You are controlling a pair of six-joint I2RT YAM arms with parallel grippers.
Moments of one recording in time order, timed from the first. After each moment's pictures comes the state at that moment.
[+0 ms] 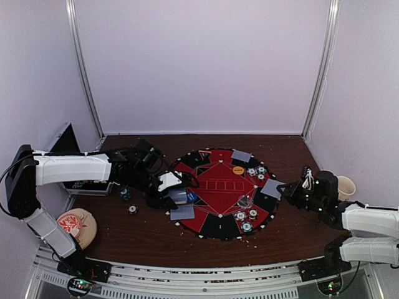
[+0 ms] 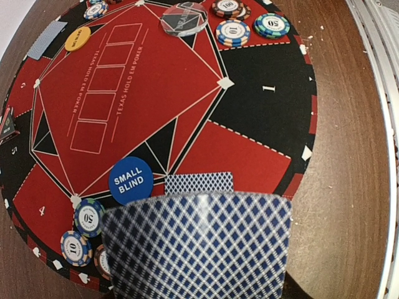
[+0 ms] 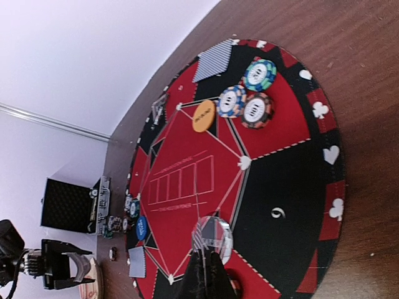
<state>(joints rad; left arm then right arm) -0.77 1.57 1.04 -0.46 0.36 0.66 0.34 0.96 0.21 0.36 -0.22 0.95</state>
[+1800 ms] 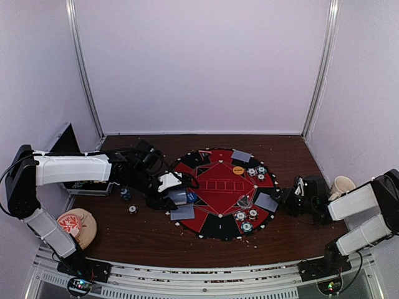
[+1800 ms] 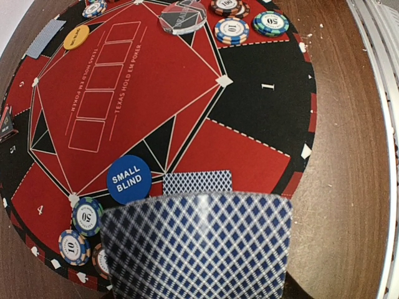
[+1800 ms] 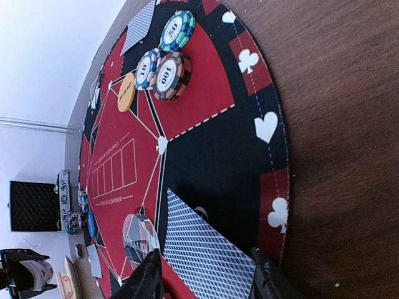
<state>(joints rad) -0.77 1.57 1.03 -0.46 0.36 0.66 0.28 1.37 0.22 0.55 -0.29 0.94</state>
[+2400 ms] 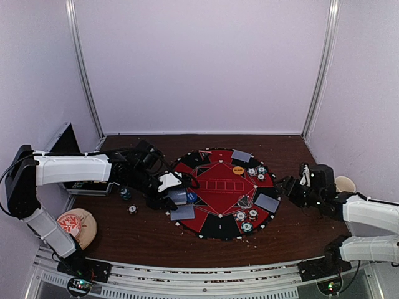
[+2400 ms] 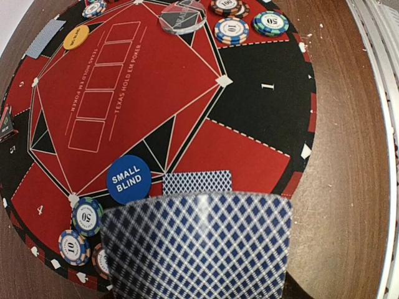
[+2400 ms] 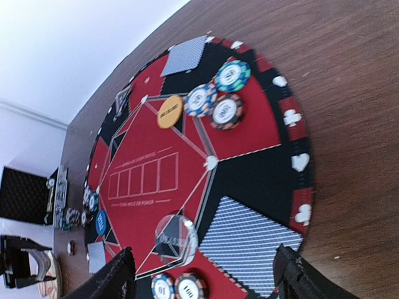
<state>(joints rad) -0.77 1.57 1.03 -0.46 0.36 0.66 0.35 0.98 0.33 0.09 -0.11 0.81</state>
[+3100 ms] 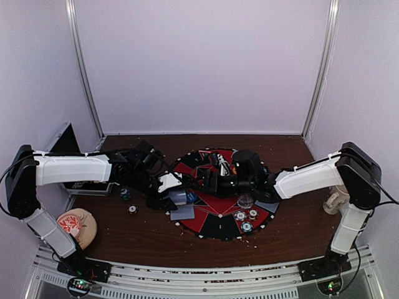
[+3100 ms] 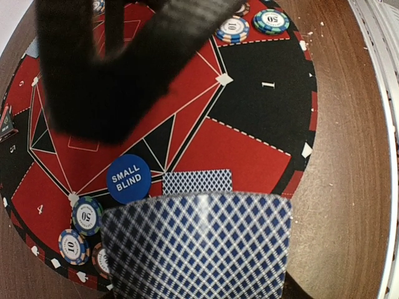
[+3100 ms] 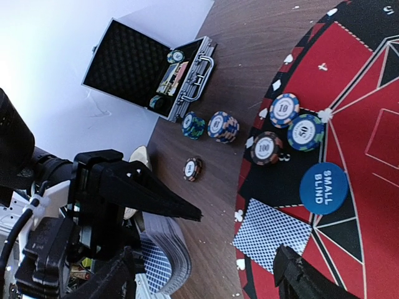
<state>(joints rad) -0.77 1.57 1.03 -0.46 0.35 0.66 0.86 1.76 0.93 0.45 -0.36 0.87</state>
